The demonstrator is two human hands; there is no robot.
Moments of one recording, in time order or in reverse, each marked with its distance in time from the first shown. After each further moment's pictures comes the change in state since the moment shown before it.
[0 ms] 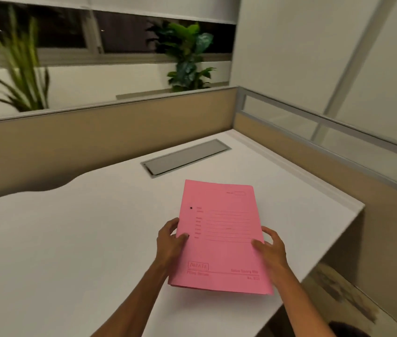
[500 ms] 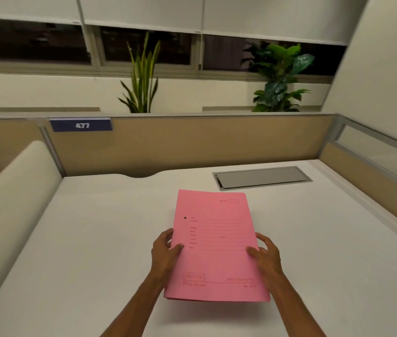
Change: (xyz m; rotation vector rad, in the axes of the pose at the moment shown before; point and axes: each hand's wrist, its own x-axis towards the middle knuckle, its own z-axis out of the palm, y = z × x) left_hand -0.028 -0.018 -0.124 -0.059 0.480 -0.091; right_hand 0.020 -0.009 0.159 -0.236 -0.401 -0.100
